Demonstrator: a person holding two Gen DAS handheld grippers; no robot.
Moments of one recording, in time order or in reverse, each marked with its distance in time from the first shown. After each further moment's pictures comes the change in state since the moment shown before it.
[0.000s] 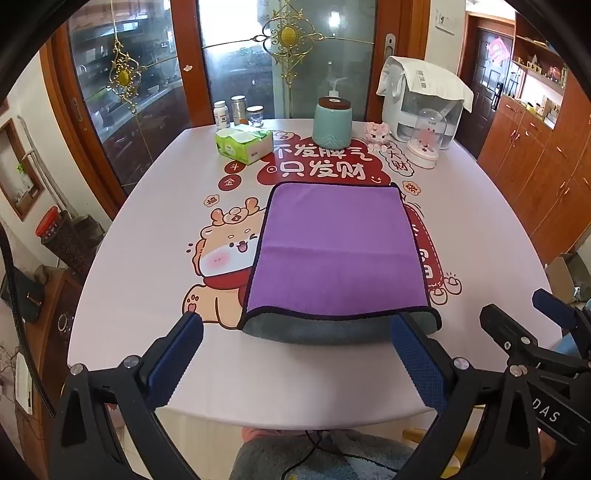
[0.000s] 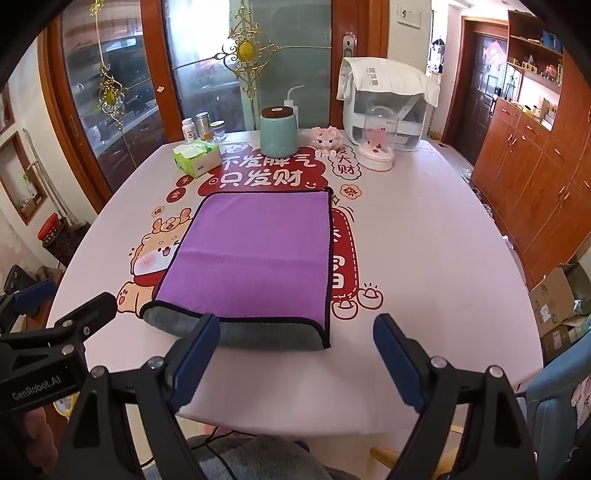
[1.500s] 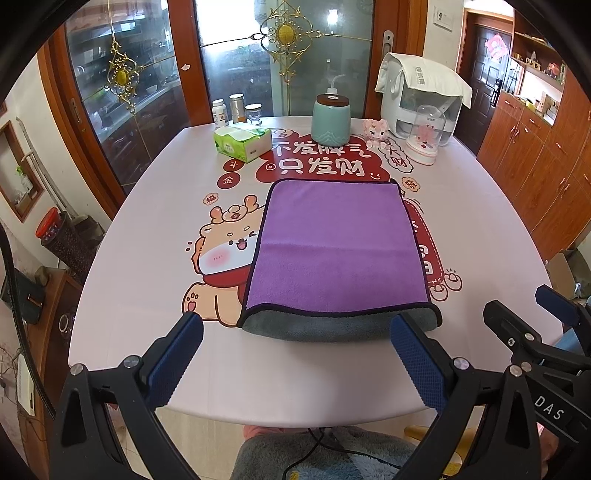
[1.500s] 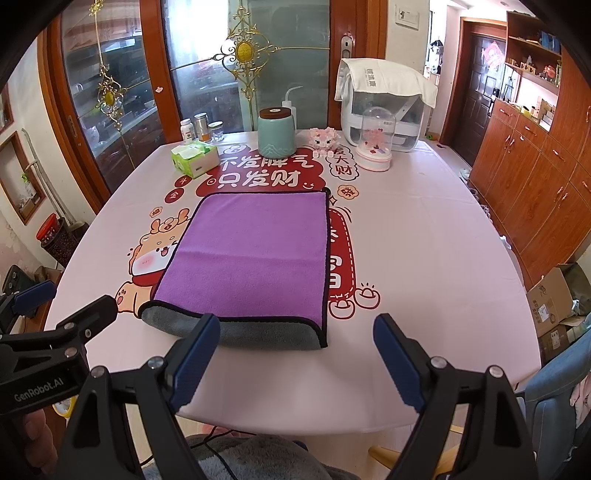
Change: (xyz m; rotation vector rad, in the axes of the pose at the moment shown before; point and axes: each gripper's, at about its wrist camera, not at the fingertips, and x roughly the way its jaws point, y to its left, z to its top) left arm -0.001 -0.001 -0.003 0.003 -0.001 -0.001; right arm -0.002 -0.001 -0.002 0.003 -0.006 -0.005
